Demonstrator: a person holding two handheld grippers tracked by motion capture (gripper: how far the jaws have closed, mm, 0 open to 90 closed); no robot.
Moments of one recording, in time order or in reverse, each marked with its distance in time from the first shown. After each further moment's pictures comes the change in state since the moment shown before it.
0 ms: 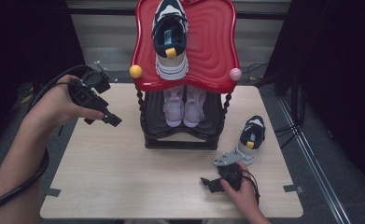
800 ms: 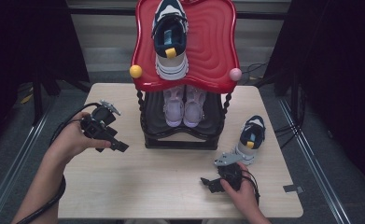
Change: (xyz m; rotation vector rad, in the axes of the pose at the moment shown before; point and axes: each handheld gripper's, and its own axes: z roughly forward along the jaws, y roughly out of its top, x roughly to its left) left arm 0.003 -0.053 0.095 -0.053 -0.130 -0.059; right arm 0.000 0.000 0.000 -0.002 -0.002 0.001
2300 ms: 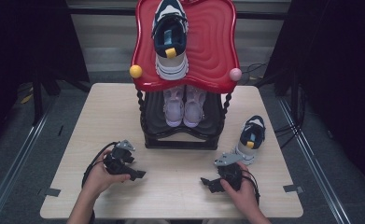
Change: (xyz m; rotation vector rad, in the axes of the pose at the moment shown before) left arm -0.013 -0.064 0.132 -0.153 -0.013 -0.010; right arm 0.000 0.000 0.000 0.003 0.003 -0.001
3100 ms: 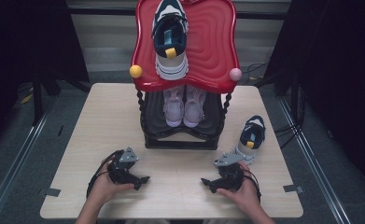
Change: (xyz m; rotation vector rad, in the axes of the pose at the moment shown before) left arm -0.015 -0.018 0.020 -0.136 0.100 0.114; right arm -0.002 -0.001 -0.002 0.003 0.018 -0.013
